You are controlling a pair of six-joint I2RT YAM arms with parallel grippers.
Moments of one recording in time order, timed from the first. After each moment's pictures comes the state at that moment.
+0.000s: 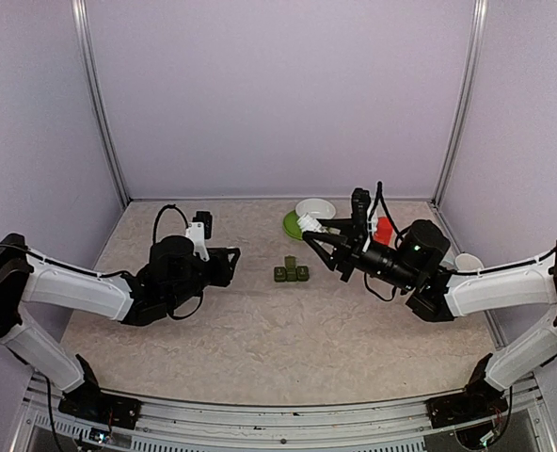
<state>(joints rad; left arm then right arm) -0.84 1.47 0.64 0.60 -0.30 -0.43 0.84 1.41 0.64 1.00 -0.28 0.10</state>
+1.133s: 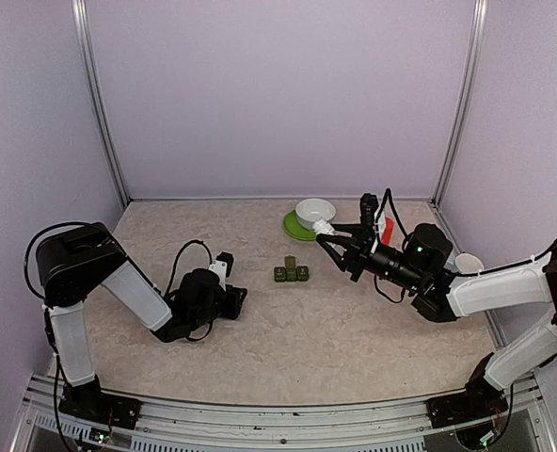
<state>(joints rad) -0.80 1.95 0.61 0.84 -0.29 -0.31 0.74 1.41 0.57 0.99 -0.28 0.13</state>
